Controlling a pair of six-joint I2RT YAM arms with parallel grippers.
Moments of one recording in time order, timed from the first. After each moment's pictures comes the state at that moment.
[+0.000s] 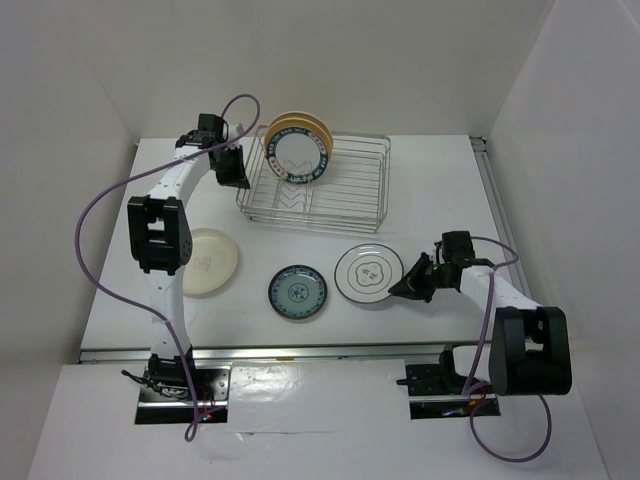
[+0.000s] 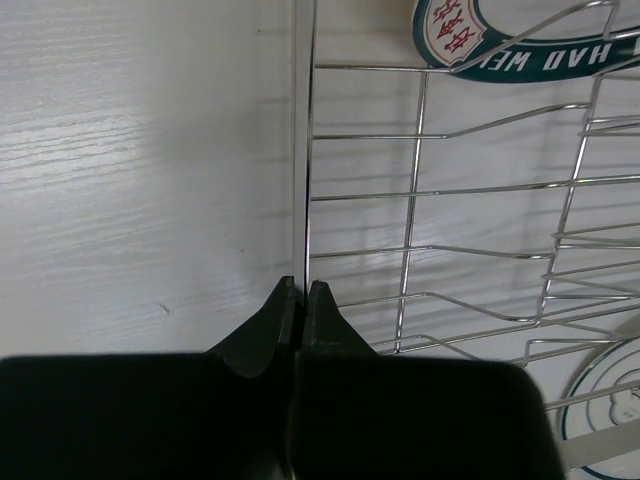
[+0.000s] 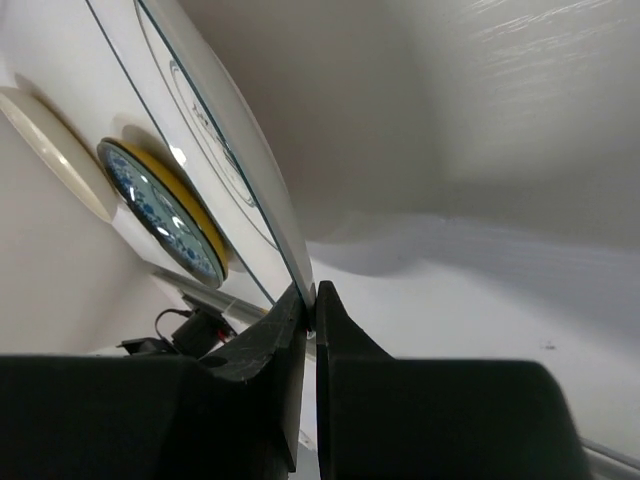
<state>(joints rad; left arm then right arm) -0.06 2.26 2.04 -0.81 0.28 -0.14 -0.01 1.23 0.53 -0.45 -0.57 0.73</state>
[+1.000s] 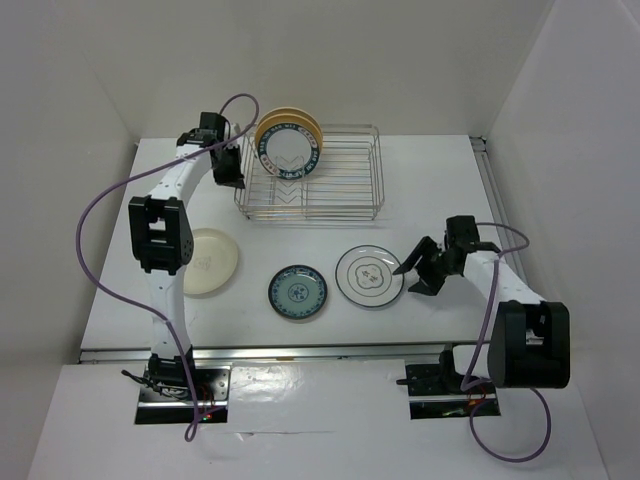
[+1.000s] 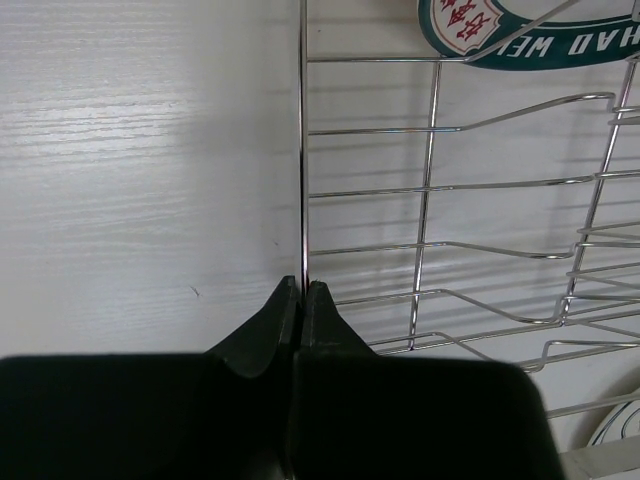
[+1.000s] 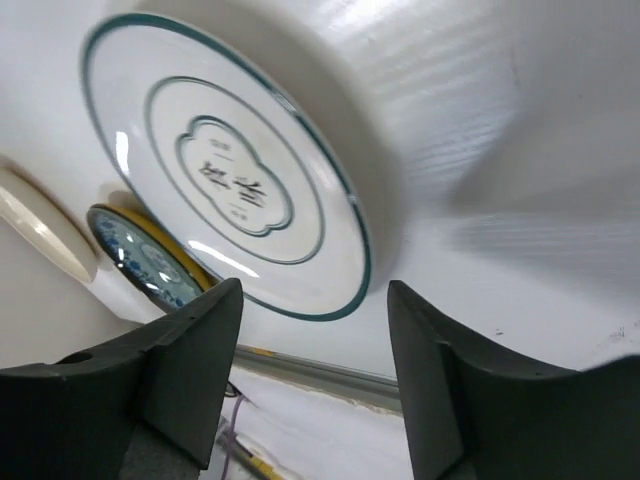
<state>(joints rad) -0.07 2.25 2.05 -0.83 0.18 -0.19 -0.04 1.29 0.63 -0.55 -0.43 0.72</state>
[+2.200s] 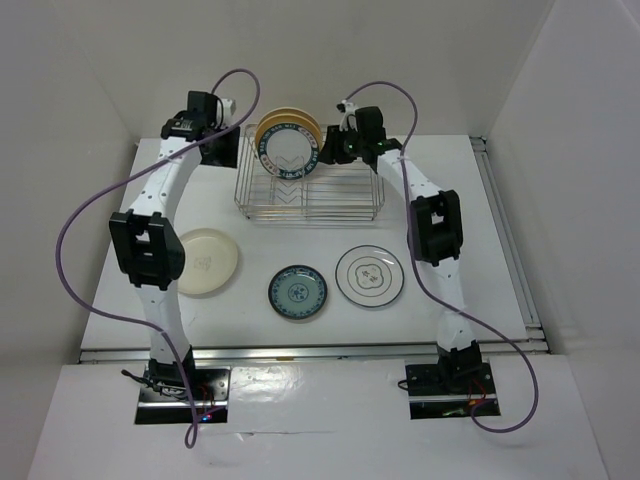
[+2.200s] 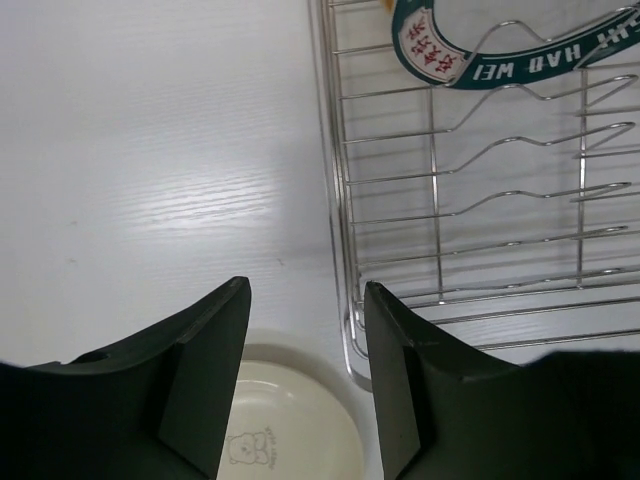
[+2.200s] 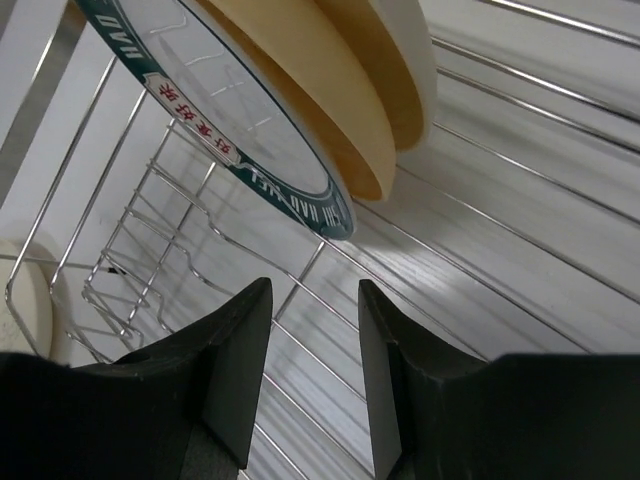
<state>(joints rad) -0.09 2.06 2.06 -0.87 0.03 -0.03 0.30 2.45 2.22 -0.31 -0.45 0.22</state>
